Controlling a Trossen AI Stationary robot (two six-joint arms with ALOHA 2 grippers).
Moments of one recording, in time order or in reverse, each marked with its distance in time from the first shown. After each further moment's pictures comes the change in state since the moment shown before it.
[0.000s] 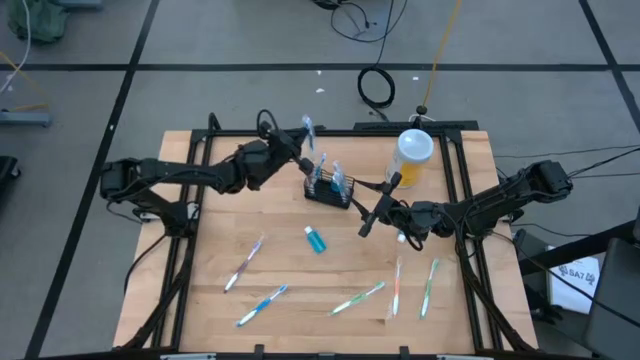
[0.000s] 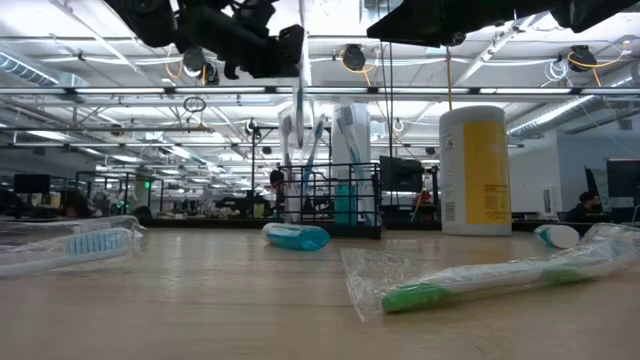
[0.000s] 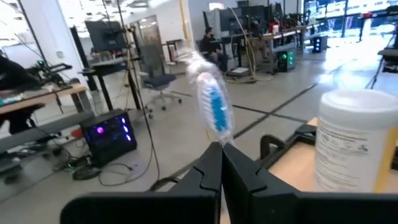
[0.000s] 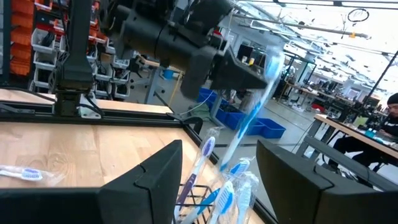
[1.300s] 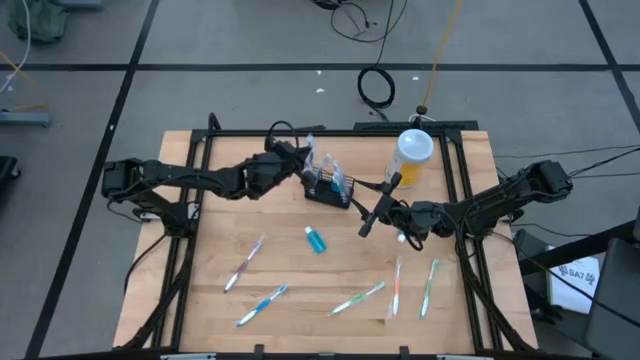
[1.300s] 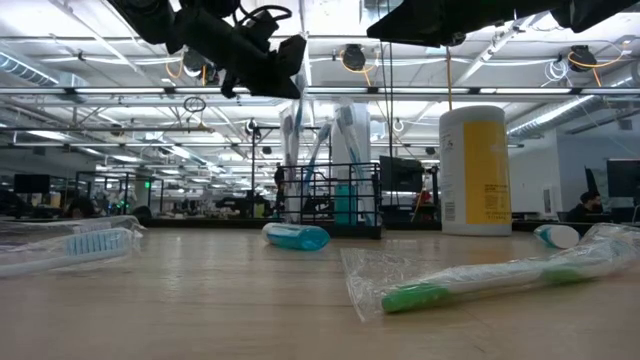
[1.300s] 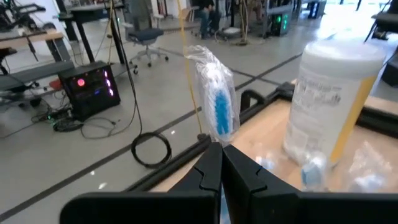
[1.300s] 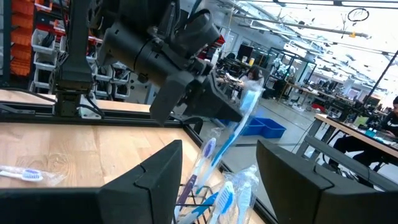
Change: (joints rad) left arm -0.064 0.013 0.000 -0.225 -0.024 -0.231; right arm 0.000 0.000 0.000 0.000 0.000 0.003
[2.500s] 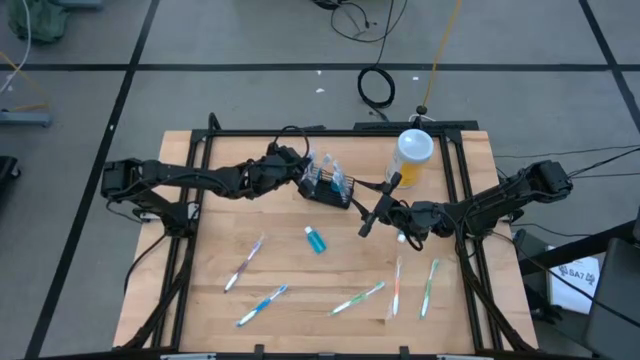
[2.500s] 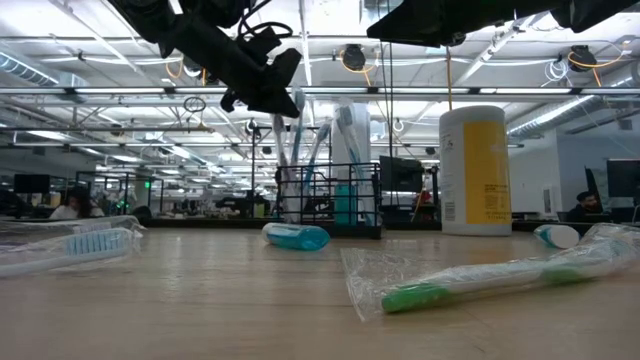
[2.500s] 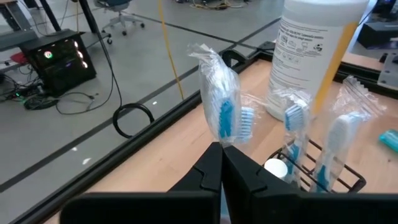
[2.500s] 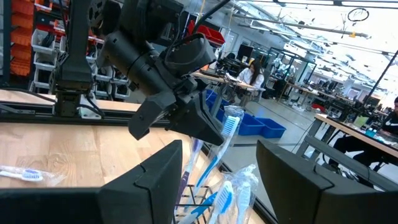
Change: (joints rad) left arm 0.000 0.000 0.002 -0.233 0.151 -0.096; right arm 0.000 0.000 0.000 0.000 0.000 0.000
